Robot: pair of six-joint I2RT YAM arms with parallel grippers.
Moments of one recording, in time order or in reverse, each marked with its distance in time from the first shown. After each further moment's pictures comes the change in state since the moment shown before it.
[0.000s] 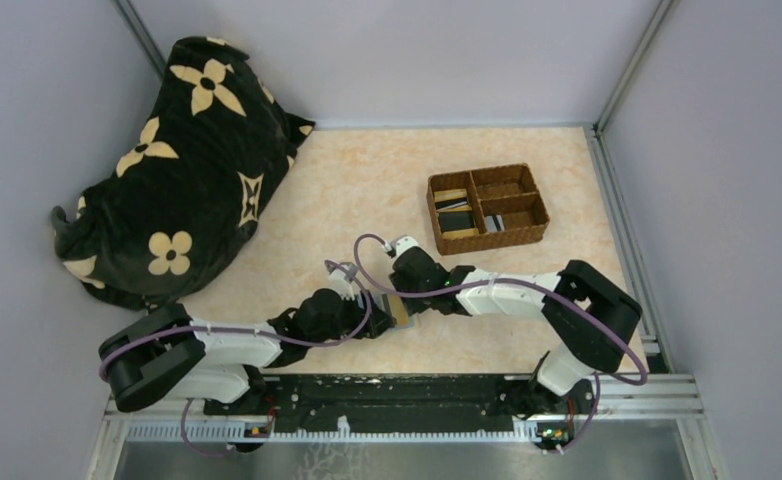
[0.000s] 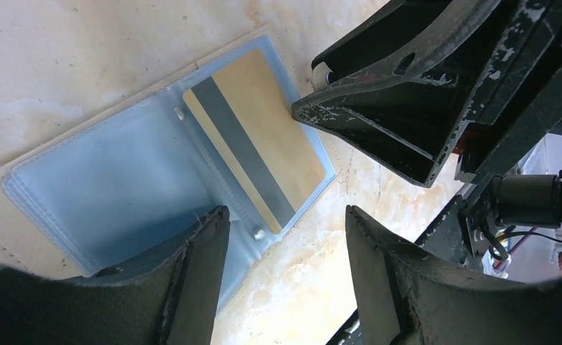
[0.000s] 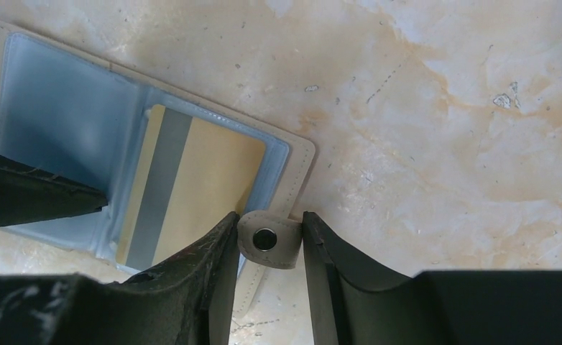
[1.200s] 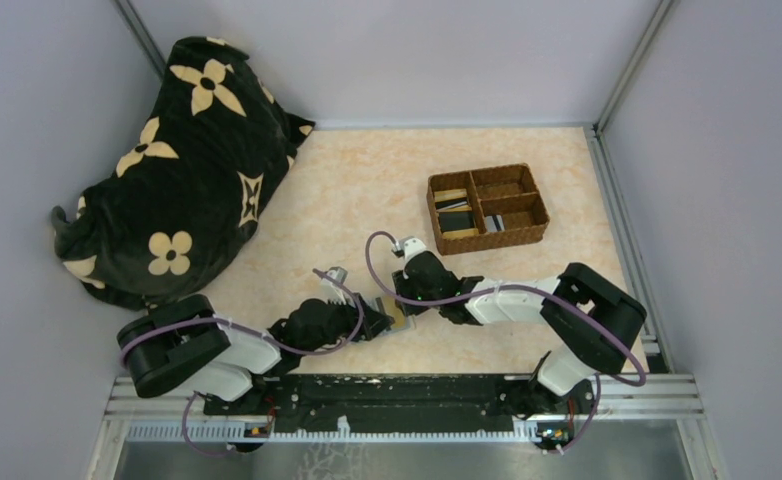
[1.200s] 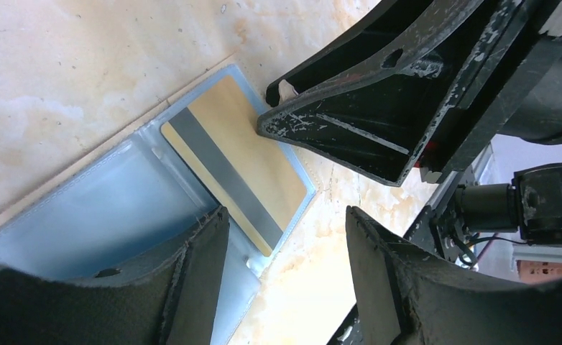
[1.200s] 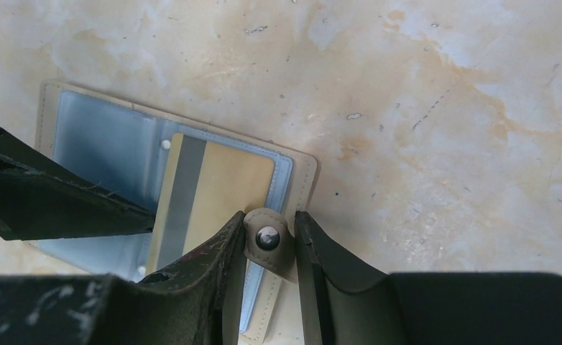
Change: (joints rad) left arm 0.002 0.119 -0.123 0.382 -0.009 -0.047; right arm -0.021 -0.010 -0.137 0.291 -0.103 0.083
